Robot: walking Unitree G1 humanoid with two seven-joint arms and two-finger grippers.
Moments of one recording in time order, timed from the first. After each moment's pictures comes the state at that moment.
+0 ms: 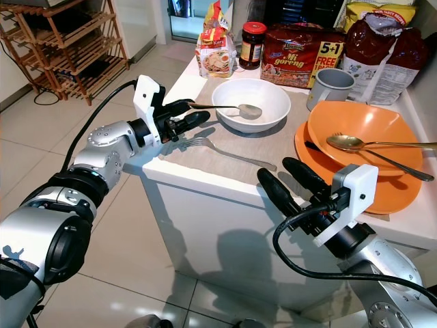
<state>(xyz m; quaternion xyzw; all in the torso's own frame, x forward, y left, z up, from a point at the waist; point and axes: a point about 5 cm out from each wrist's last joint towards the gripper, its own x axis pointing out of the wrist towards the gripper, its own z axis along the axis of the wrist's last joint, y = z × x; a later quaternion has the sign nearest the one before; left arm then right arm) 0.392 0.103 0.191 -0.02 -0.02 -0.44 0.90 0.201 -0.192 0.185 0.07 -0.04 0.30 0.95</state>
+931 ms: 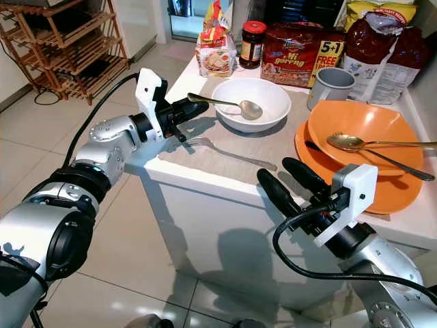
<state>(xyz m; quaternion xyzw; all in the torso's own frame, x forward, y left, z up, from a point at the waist) 0.394 0.097 0.201 -0.01 -0.03 -0.45 0.89 0.201 -0.192 0.186 0.07 -0.04 0.30 0.95</state>
